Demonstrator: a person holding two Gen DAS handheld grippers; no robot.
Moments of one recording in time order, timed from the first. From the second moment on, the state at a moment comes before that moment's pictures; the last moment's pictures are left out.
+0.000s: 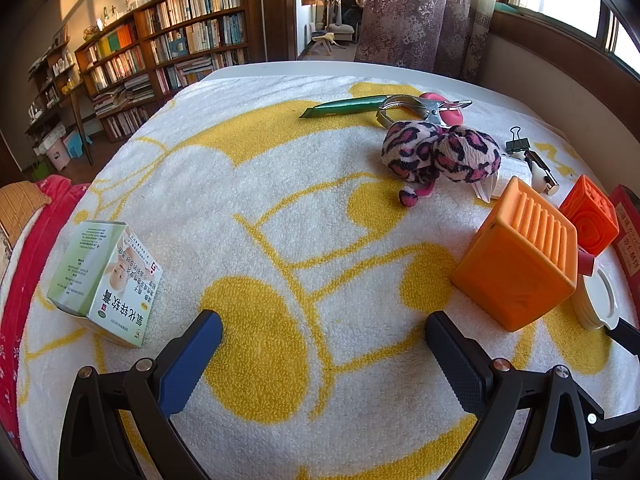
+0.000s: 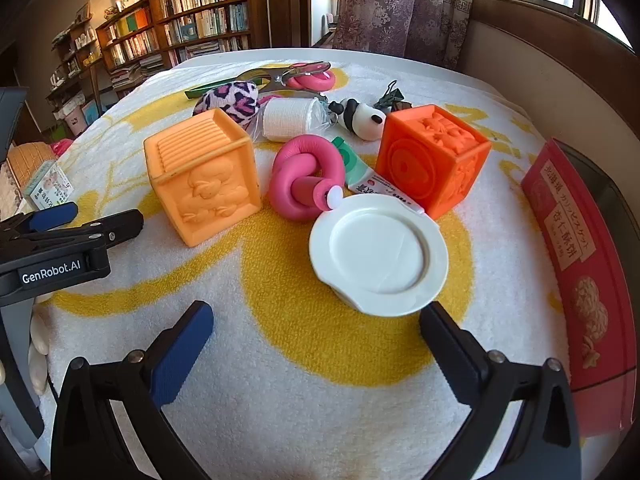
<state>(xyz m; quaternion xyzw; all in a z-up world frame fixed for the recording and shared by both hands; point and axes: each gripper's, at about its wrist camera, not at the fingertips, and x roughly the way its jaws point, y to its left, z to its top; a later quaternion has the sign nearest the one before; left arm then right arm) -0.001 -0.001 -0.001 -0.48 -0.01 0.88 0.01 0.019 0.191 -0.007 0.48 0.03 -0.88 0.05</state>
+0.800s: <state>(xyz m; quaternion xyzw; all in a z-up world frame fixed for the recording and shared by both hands) 0.011 -0.008 0.001 -0.48 -0.02 0.88 -0.01 0.020 0.196 -0.006 0.48 0.01 -0.88 0.06</state>
